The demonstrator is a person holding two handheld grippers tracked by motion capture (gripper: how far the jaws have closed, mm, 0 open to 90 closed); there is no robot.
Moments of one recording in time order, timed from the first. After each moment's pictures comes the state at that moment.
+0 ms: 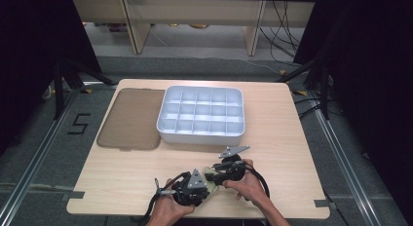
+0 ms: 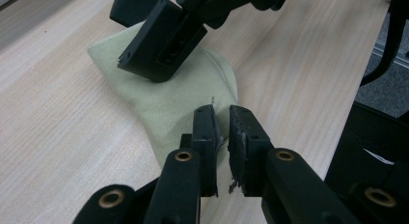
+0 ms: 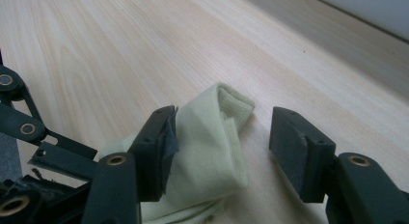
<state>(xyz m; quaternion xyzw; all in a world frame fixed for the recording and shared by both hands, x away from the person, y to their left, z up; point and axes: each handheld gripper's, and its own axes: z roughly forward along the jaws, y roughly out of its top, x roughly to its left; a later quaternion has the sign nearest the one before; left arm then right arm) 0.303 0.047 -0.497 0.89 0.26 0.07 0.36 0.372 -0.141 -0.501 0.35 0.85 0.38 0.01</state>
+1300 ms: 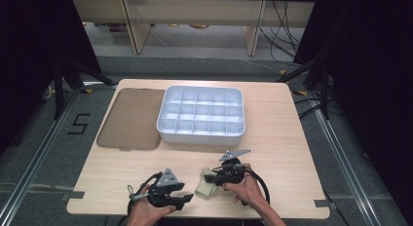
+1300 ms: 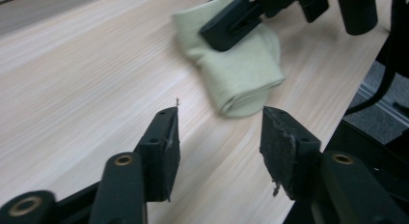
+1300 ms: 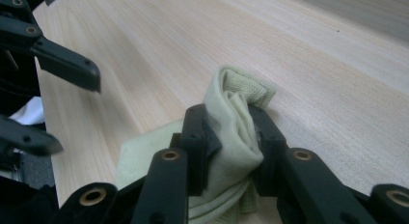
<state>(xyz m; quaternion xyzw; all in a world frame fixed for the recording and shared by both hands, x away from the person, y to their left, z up) 0.291 0.116 -0.494 0.84 0.36 0.06 0.41 0.367 -0.141 -0.514 0.36 0.83 0.41 -0.05</state>
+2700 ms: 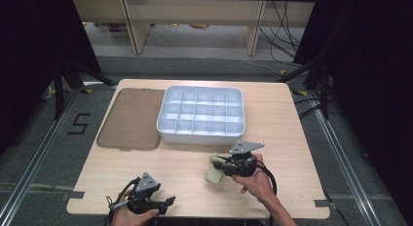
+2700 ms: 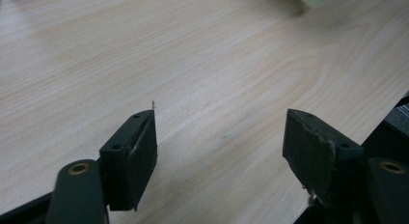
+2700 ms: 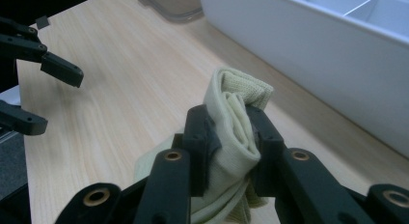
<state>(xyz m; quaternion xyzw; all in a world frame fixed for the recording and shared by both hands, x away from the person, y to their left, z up) 0.279 0.157 -0.504 0.82 0.41 0.10 0.38 0.371 -0.164 -0.474 0.31 0.83 0.45 0.06</state>
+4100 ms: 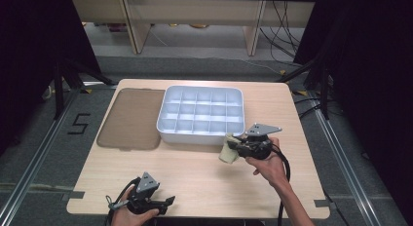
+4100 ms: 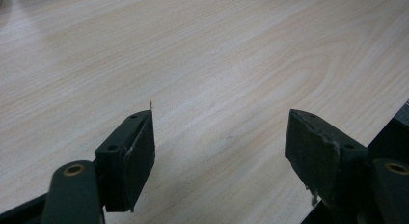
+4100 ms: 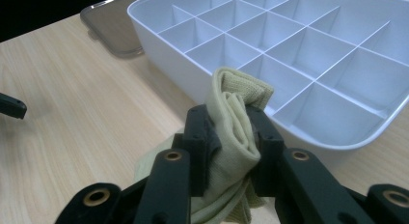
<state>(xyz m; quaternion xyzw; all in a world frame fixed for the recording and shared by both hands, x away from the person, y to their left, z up) 0.280 0.157 -0.504 0.82 0.41 0.11 0.38 0.397 -0.197 -0.434 0.35 0.81 0.45 0.13</state>
